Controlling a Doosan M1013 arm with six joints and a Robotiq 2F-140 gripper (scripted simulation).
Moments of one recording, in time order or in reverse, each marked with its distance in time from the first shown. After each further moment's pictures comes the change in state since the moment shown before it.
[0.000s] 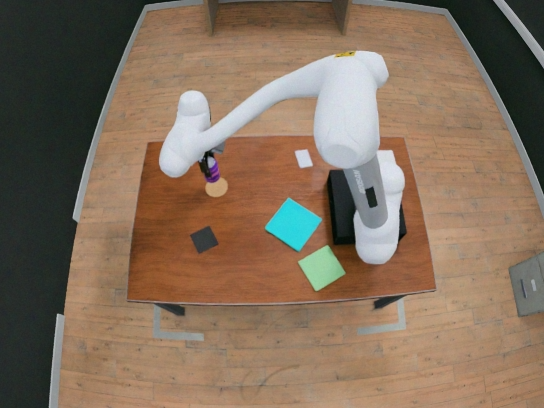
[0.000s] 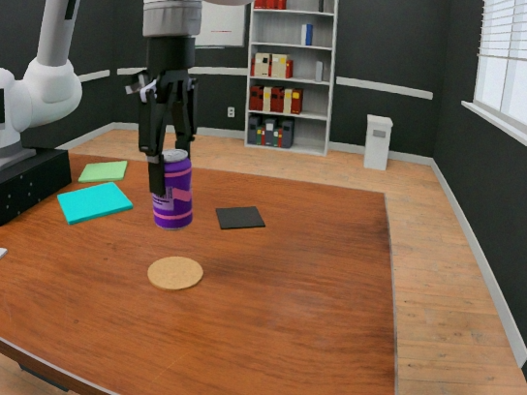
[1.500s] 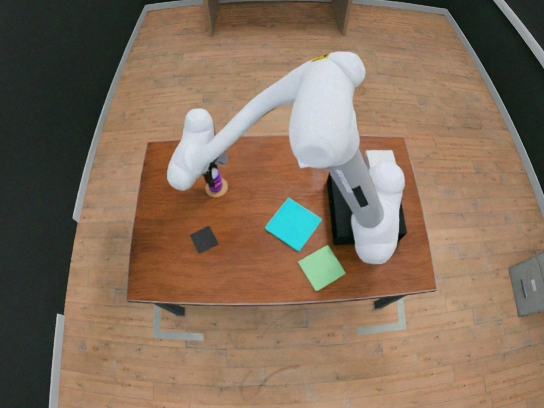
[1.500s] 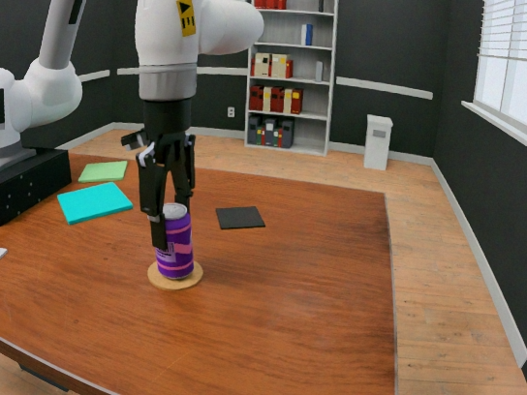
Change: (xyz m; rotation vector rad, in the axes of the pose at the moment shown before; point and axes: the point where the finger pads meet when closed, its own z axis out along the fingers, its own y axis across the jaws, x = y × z) arm 0.000 -0.005 0.097 0.001 -0.004 0.001
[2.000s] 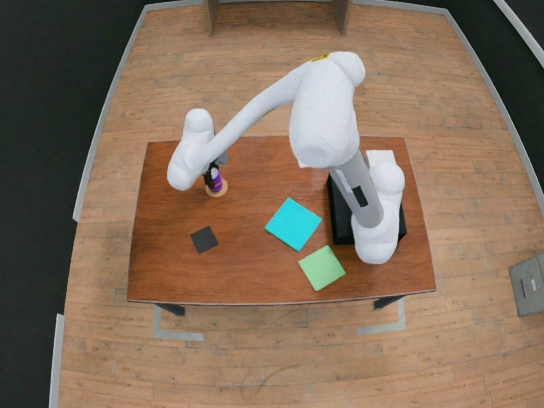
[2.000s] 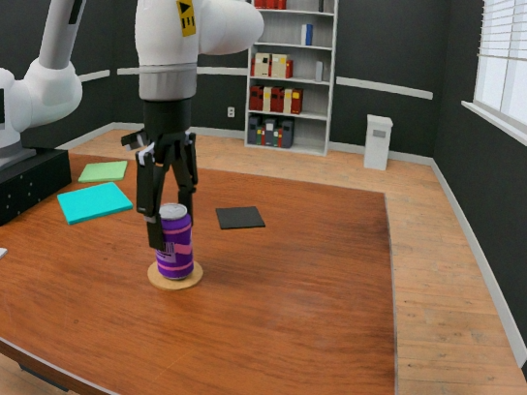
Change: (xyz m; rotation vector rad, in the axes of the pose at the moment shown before) arm 0.000 0.000 0.000 0.000 0.000 0.000
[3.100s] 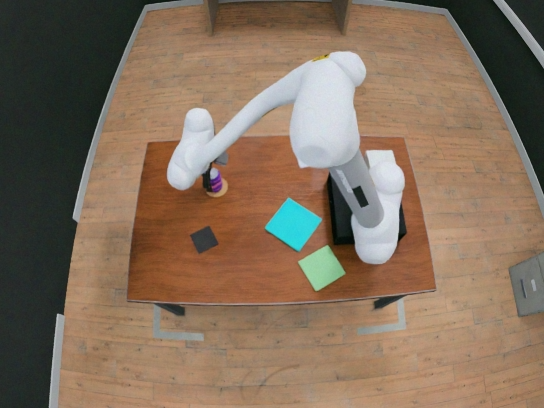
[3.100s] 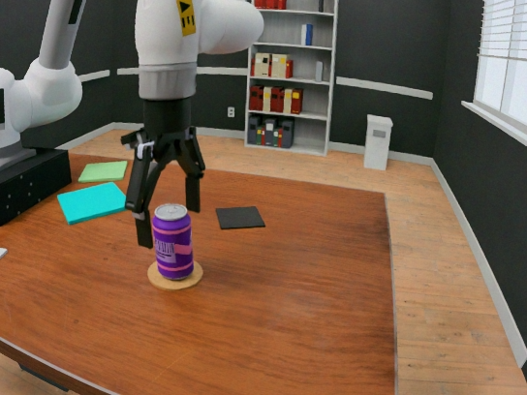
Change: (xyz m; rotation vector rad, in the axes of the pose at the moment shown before) arm 0.001 0.000 -0.002 0.000 0.003 0.000
